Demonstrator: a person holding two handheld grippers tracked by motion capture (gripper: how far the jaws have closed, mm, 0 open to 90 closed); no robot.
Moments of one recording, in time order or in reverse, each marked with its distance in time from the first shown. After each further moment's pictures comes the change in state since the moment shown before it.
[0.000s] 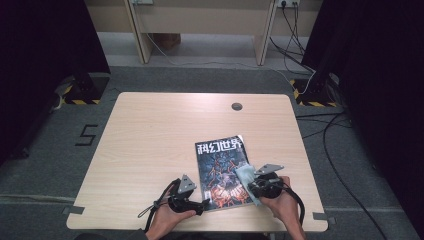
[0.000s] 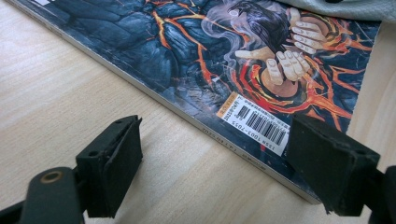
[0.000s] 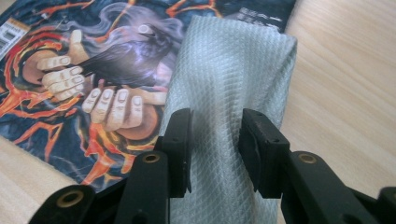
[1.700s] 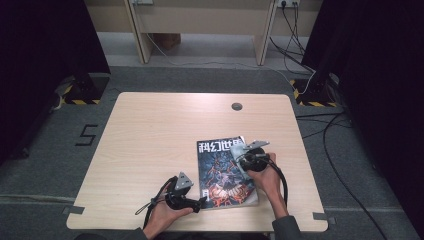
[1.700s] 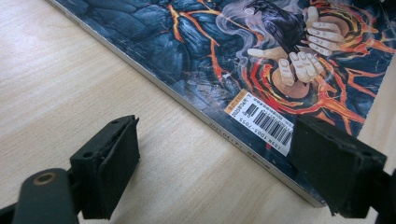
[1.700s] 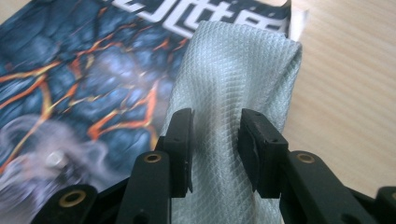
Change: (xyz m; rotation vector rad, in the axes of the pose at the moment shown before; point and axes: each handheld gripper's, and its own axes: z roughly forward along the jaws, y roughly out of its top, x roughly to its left) left arm 0.010 0.000 -0.002 0.009 0.019 -0.013; right arm -0.027 0.066 0.052 -0.045 -0.073 0.020
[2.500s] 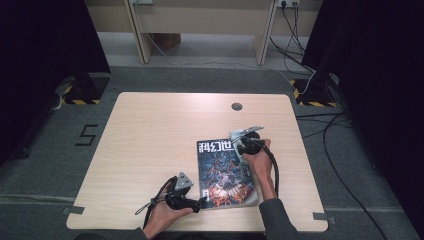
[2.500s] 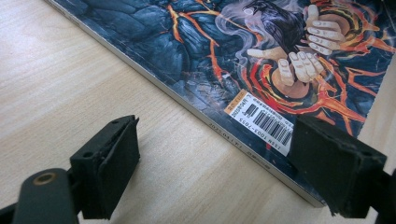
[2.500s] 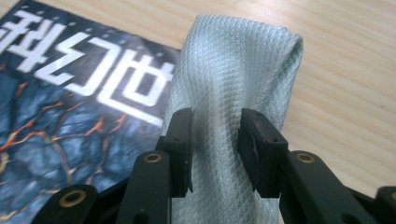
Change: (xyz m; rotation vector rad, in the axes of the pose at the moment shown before) left arm 0.000 0.000 0.000 -0.006 -0.002 0.001; right arm -0.021 0.039 0.032 0.002 -0.073 0.099
